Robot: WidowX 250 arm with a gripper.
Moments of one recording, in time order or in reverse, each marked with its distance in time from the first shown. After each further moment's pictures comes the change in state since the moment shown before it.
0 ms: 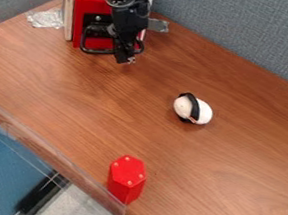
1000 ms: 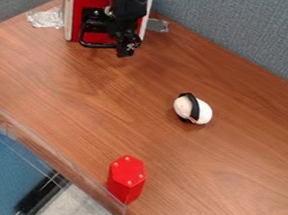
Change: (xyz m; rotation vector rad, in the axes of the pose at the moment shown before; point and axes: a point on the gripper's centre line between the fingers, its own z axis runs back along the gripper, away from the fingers) arm 0.008 0.027 0.006 0.046 -0.017 0.014
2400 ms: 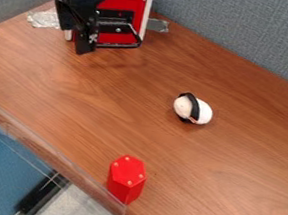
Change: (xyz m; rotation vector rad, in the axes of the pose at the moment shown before) arm -0.064 -0.024 0.057 0.041 0.086 0.182
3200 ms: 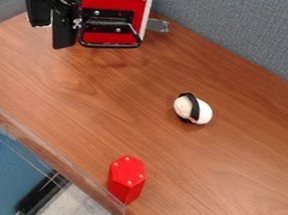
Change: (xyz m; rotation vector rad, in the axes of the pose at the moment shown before) arm -0.039 -0.023 0.049 -0.097 0.174 0.192
